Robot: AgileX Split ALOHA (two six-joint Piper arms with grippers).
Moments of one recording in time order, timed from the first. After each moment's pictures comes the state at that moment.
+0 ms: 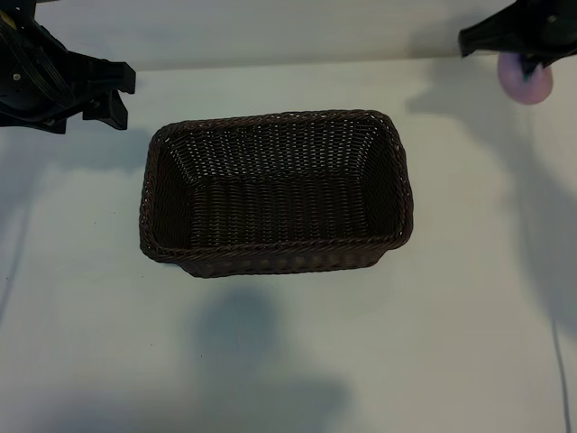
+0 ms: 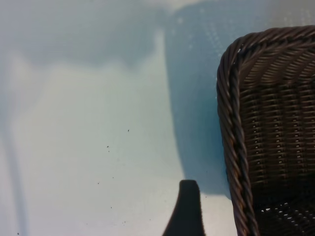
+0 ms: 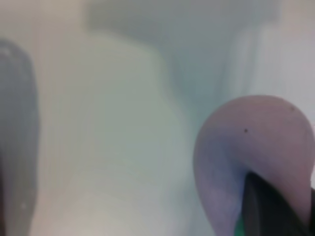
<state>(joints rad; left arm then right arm) -0.18 1.58 -1.33 -0.10 0.92 -0.11 0.34 1.80 -1.61 -0.23 1.05 0.26</state>
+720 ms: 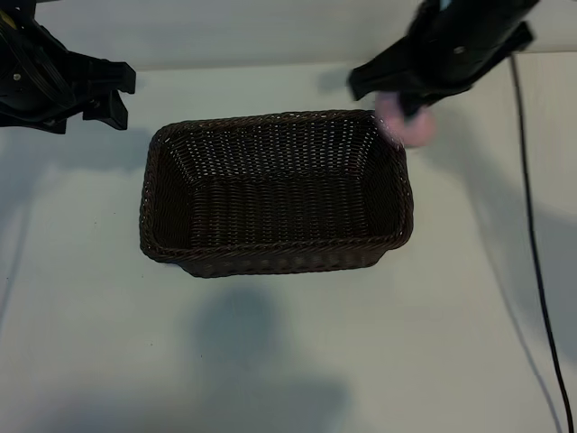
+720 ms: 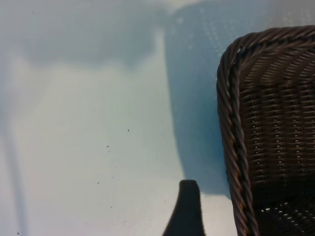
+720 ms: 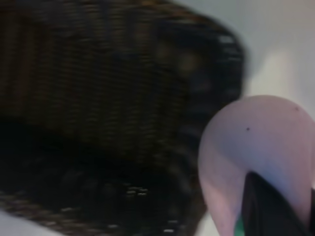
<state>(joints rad) -0.18 1.58 -1.33 -0.10 0.92 -0.11 0.59 1.77 -1.61 0.02 1.06 0.15</state>
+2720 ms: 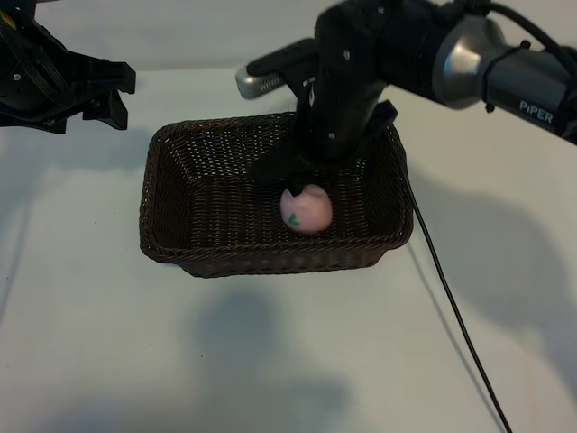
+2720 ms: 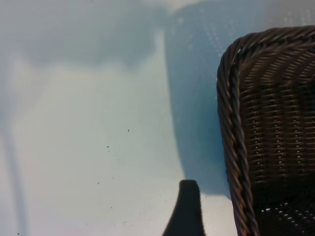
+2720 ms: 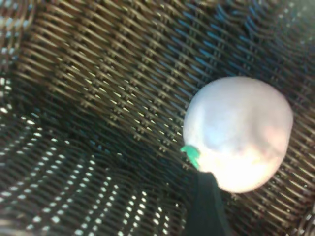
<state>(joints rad) -0.18 1.58 -1.33 -0.10 0.92 -0.11 0.74 2.06 -1.72 0.08 1.00 0.11</state>
